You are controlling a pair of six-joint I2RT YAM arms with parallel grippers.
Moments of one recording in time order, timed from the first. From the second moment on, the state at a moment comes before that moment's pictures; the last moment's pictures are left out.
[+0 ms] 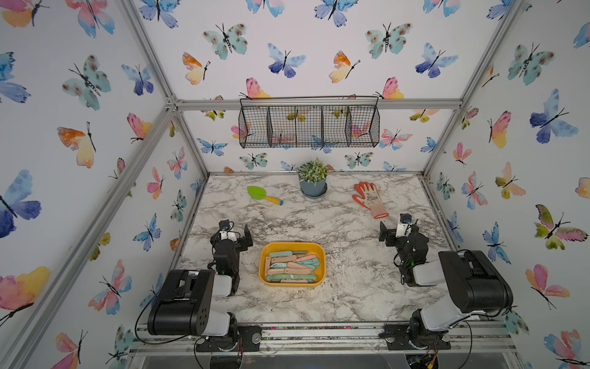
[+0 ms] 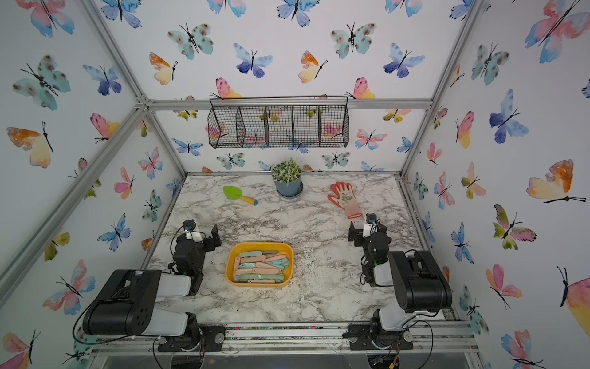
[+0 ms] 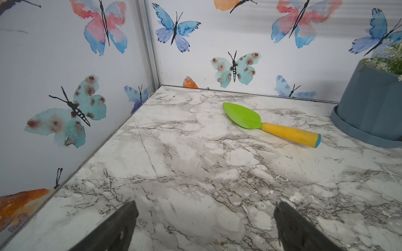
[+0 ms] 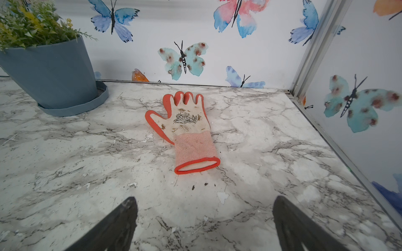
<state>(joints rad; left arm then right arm) -0.05 1.43 0.19 1.03 -0.21 -0.07 0.08 1.59 0.26 1.11 0.02 -0.05</state>
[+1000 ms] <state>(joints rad) -0.07 1.10 0.90 -0.05 -0.29 -0.39 0.16 1.32 0.74 0.29 0.00 0.17</state>
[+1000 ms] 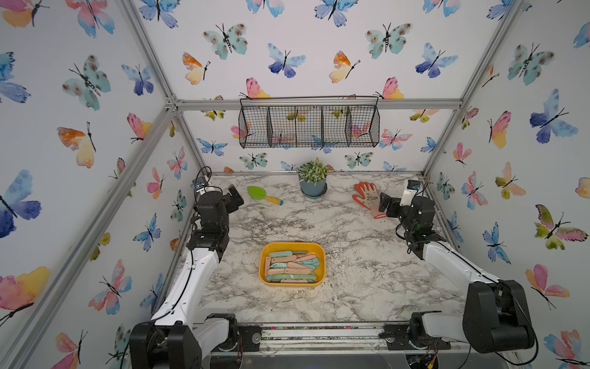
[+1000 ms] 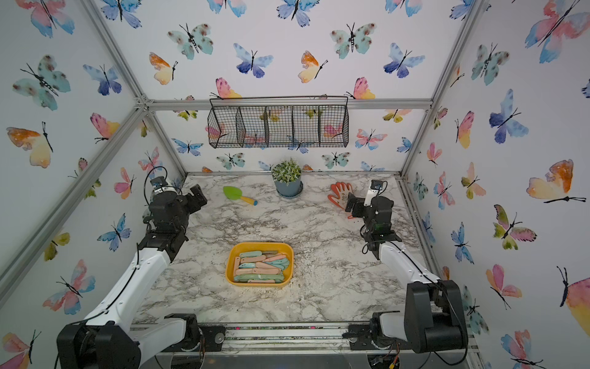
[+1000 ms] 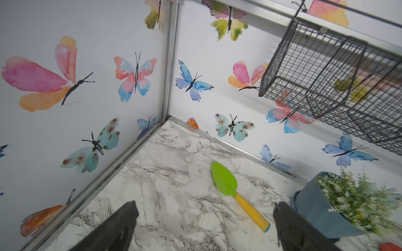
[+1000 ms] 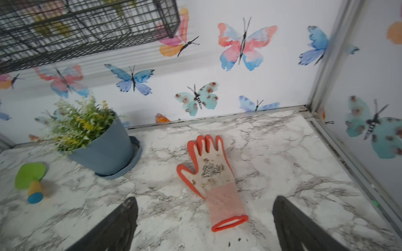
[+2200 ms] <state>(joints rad) -0.07 1.01 0.84 -0.35 -0.17 -0.33 0.91 1.72 1.23 -0.42 -0.30 -0.29</state>
